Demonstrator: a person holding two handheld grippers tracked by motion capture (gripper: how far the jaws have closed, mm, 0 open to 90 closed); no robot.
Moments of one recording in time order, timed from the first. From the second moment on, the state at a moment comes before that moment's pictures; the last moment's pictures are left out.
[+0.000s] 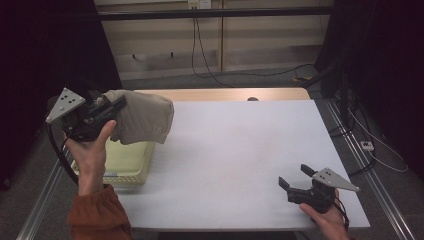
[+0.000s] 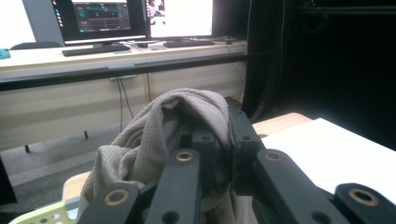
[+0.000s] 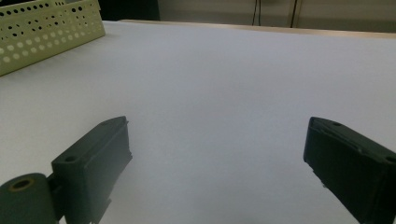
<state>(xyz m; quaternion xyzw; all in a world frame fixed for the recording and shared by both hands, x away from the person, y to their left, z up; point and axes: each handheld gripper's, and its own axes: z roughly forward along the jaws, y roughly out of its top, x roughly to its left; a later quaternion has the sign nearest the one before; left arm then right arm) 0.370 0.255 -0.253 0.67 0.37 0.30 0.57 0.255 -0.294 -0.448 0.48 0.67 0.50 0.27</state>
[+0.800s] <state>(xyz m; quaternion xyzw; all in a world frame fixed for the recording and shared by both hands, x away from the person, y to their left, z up) 0.365 0.297 -0.261 0.67 0.39 0.30 0.56 0.254 -0.293 -0.448 0.48 0.67 0.50 0.27</state>
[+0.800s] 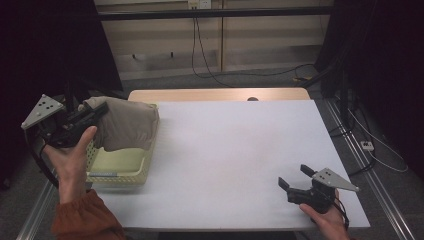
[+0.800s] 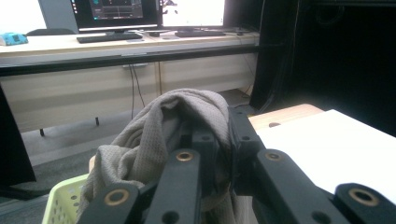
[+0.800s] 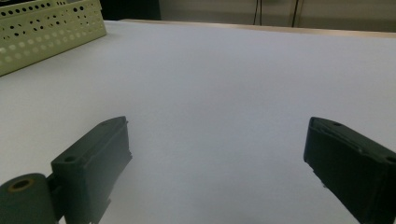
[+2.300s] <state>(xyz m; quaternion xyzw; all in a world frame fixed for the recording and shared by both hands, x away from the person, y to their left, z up) 0.399 0.337 -0.313 0.71 0.46 0.23 0.48 0.254 -0.293 -0.447 0.47 0.67 0.50 0.27</state>
